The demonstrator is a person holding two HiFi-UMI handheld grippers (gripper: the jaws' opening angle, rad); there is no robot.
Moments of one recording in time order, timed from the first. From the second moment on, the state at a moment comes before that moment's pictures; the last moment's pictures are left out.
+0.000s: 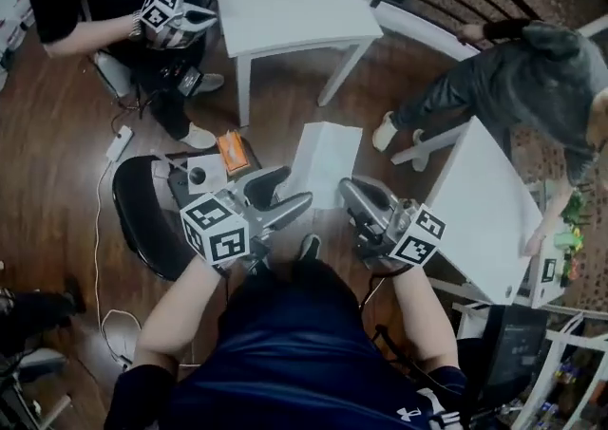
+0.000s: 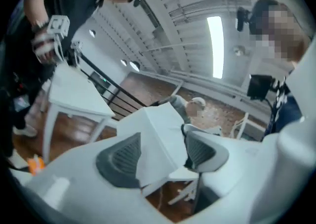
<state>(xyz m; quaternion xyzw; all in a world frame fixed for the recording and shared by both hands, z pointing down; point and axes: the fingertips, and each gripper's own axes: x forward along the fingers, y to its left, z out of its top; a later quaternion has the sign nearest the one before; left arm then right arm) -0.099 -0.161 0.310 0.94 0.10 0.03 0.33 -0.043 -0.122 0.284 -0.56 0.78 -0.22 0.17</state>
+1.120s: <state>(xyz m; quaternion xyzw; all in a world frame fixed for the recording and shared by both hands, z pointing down) 0.041 0.333 0.200 0.84 0.48 0.06 0.23 0.077 0.376 0.211 -0.71 0.59 -0.11 0.37</state>
